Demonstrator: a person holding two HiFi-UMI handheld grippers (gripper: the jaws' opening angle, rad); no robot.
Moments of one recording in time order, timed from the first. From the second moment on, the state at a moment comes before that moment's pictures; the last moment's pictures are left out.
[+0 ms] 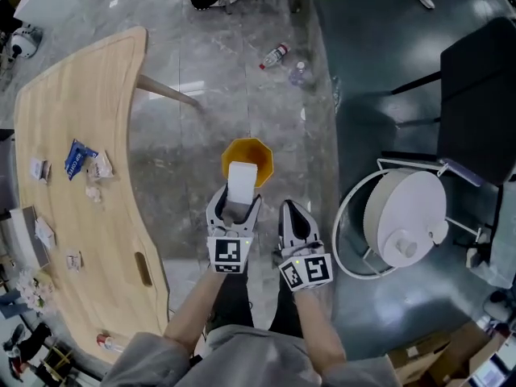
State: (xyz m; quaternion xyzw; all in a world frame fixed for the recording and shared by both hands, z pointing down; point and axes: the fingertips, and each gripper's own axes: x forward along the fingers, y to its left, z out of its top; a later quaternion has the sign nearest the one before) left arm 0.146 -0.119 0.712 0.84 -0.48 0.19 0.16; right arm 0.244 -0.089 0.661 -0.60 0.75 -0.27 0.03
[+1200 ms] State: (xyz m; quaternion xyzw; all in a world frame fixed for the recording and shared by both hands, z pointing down) left arm 0.150 -0.133 1.001 0.82 -0.43 0.31 0.23; right arm 0.256 -0.099 0.869 -0.62 0.70 -0.36 0.02
